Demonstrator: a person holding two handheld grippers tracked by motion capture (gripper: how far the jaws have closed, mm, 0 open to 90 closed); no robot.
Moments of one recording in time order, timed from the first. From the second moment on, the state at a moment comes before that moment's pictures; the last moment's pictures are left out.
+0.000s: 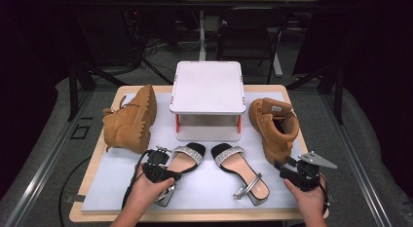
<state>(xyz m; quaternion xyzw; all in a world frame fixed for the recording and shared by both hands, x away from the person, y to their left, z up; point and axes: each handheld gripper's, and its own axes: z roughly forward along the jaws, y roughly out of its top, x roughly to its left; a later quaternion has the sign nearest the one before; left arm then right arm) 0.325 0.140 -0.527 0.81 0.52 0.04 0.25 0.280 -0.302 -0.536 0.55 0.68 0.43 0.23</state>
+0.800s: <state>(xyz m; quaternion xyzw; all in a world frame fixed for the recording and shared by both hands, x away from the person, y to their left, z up) 0.335 0.148 -0.528 0.84 0.47 0.06 0.25 0.280 -0.301 -0.535 0.55 0.68 0.43 0.23</state>
